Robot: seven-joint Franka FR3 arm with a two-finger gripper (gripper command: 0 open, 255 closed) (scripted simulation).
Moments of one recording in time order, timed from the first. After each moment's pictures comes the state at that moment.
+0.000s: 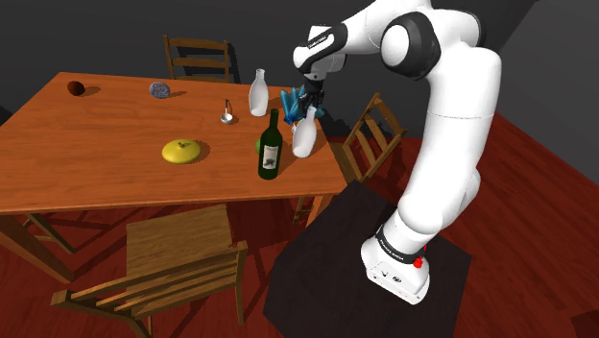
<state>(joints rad) -0.19 0.40 -0.27 -1.84 0.07 2.16 -0.36</state>
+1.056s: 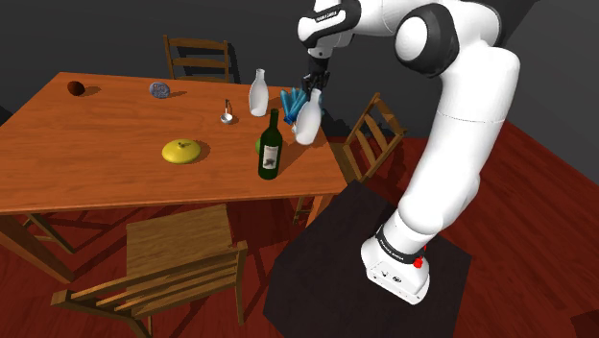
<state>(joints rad) -0.18 0.31 -0.28 -1.75 0.04 1.98 -0.35</state>
